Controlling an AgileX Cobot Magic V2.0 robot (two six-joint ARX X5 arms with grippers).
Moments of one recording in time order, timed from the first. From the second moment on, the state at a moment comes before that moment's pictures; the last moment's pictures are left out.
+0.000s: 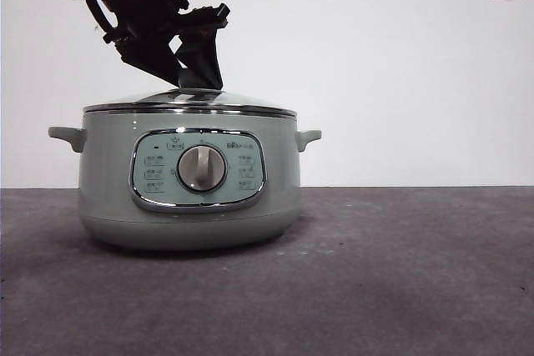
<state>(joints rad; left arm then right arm) -0.47 1.60 1.28 -0.30 0.02 0.10 0.78 0.58 1.21 -1.36 0.23 0.33</state>
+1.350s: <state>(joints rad) -0.47 0.93 1.29 -0.99 0.45 -0.01 0.78 0.58 1.21 -1.36 -0.02 0.18</state>
